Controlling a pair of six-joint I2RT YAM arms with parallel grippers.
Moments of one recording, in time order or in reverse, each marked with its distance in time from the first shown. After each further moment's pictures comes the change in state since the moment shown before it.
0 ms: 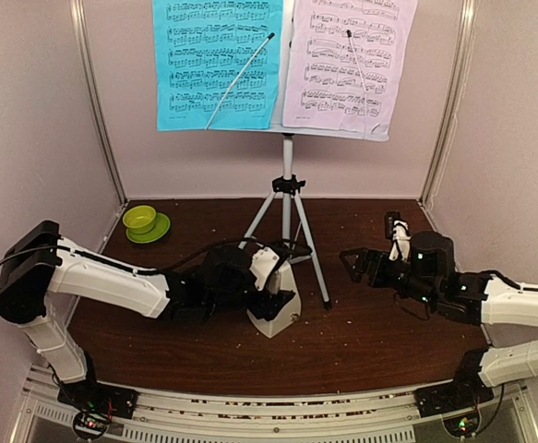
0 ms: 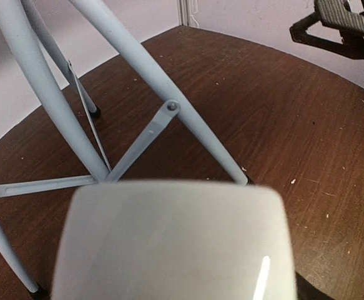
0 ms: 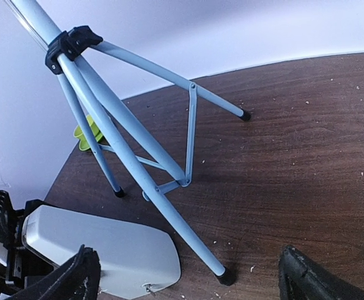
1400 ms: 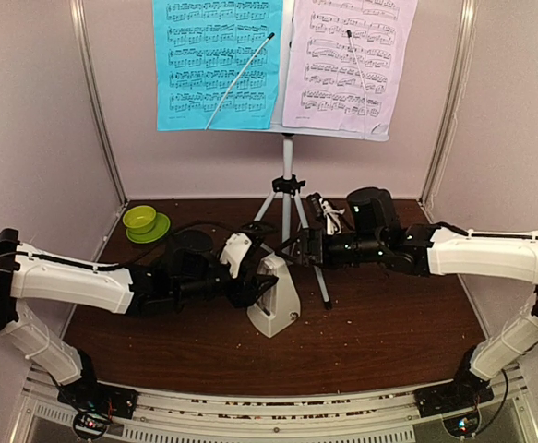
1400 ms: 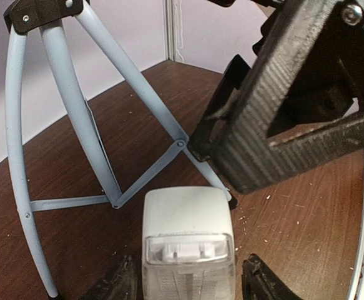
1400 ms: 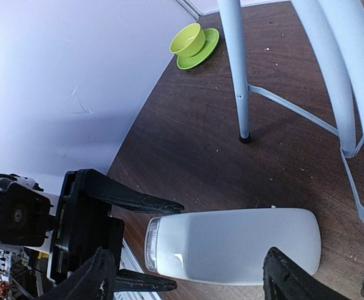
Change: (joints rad) left arm 0.073 -0.216 -0.114 0.031 0.163 0.014; right arm 0.031 0.450 0.477 -0.123 -0.539 0.078
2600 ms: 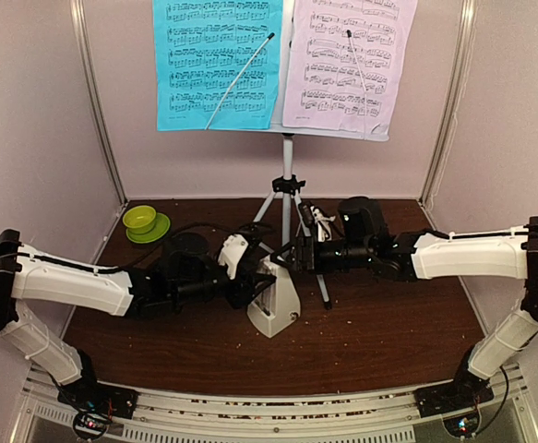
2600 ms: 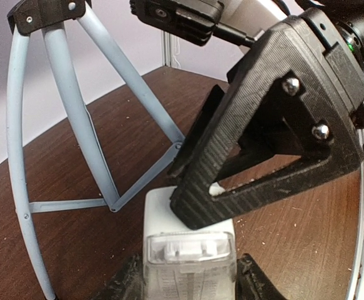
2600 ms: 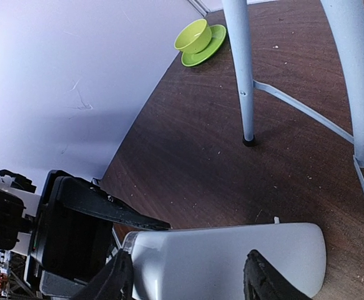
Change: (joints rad) left arm 0.010 -0.003 -0.038 0.066 0.030 0.007; right arm 0.002 0.095 -0.029 0.112 -0.016 -0.018
